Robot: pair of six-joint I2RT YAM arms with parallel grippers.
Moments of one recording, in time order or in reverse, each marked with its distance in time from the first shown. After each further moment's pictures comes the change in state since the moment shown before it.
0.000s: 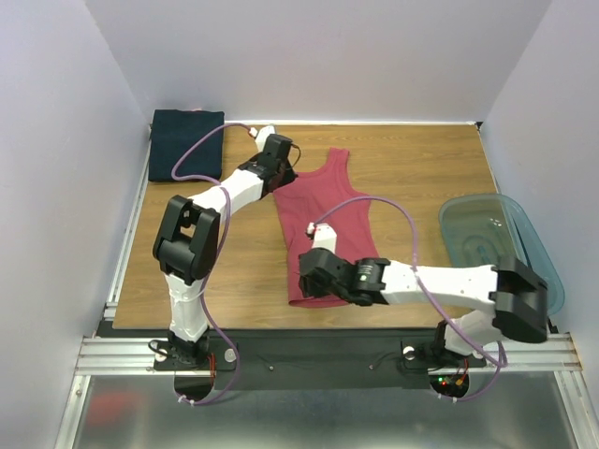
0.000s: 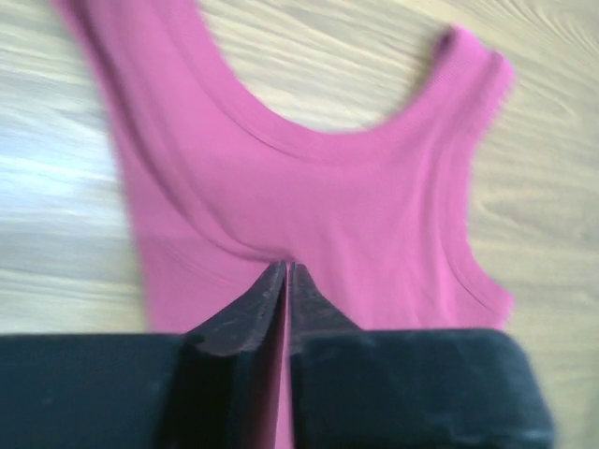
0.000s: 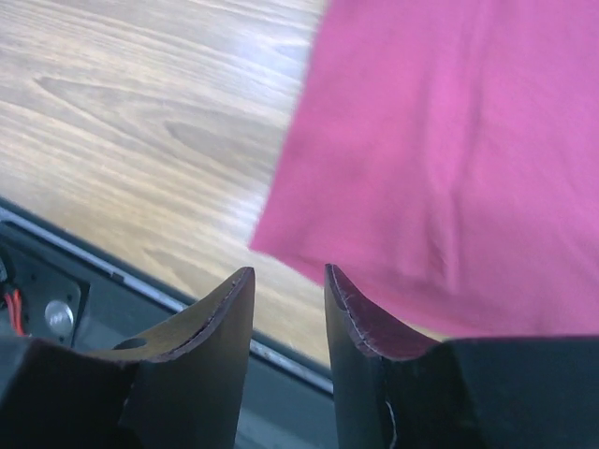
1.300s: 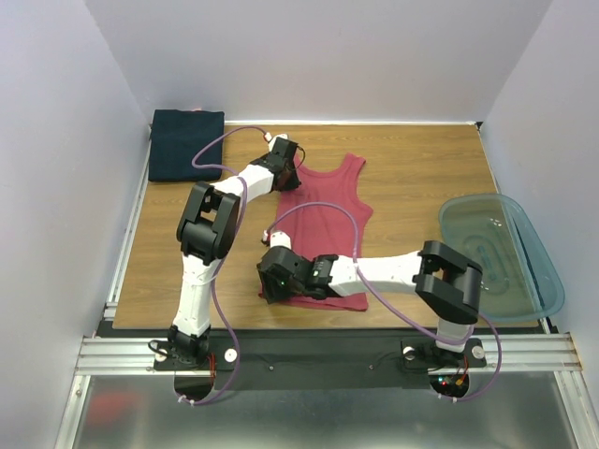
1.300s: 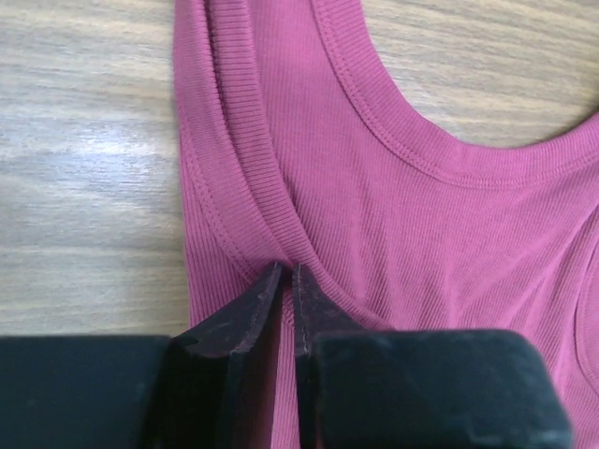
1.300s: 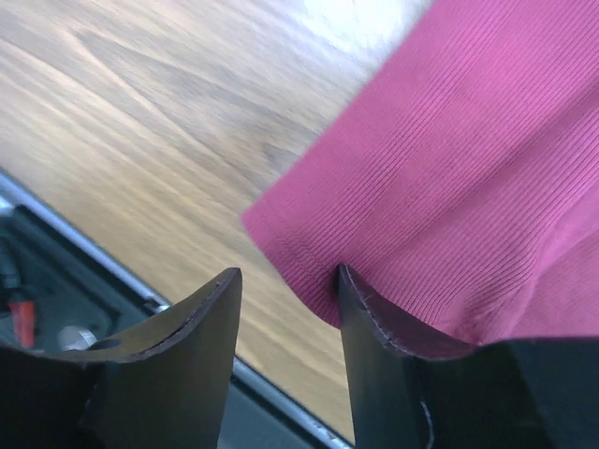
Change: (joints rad) left arm 0.046 0.257 0.175 -0.060 0.100 0.131; right arm -0.001 0.445 0.257 0.163 -0.205 -0.120
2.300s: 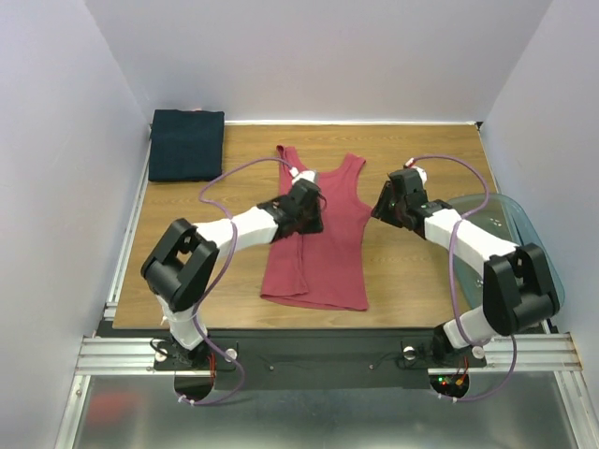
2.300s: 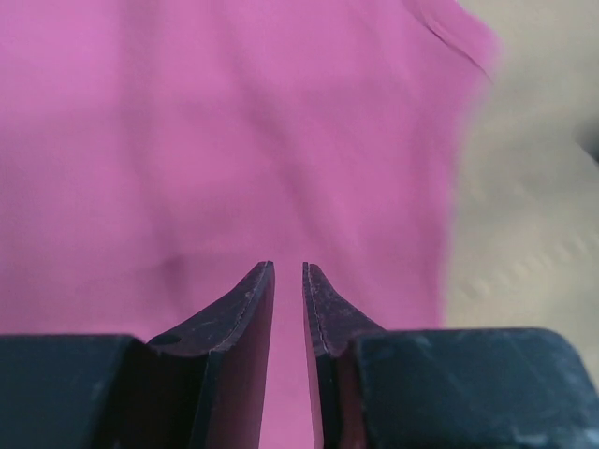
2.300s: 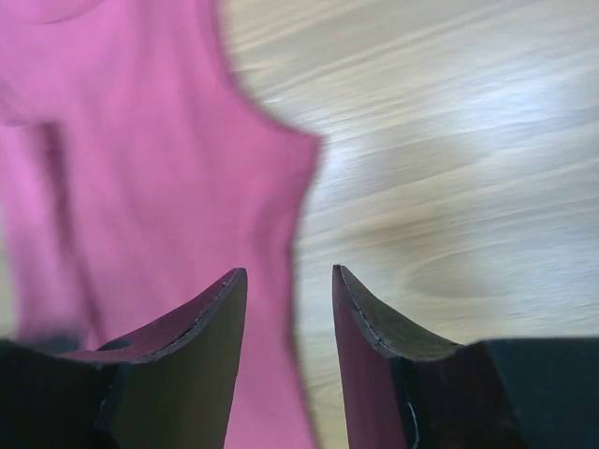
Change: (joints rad) left arm -0.257 -0.439 -0.502 0.114 0.050 -0.067; right arm -0.849 -0.377 -0.251 -0.043 -0.072 -0.065
